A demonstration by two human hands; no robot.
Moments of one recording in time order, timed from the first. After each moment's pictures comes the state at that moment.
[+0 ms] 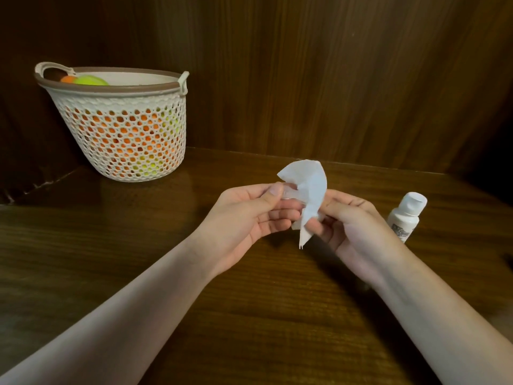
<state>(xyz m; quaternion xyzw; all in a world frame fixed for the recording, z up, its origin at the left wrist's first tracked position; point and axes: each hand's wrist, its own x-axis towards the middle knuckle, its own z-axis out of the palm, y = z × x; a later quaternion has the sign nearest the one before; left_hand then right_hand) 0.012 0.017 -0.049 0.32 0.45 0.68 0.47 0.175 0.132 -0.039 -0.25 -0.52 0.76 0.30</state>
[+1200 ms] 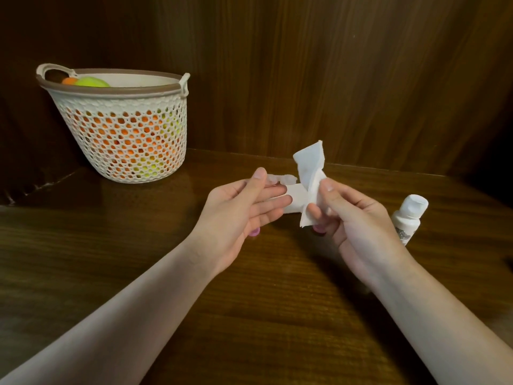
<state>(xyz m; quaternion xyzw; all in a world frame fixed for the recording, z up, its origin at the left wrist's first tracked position) 0.007 0.021 -0.049 0.28 0.51 0.71 0.40 0.172 0.135 -0.045 -0.28 -0.52 0.72 0.37</state>
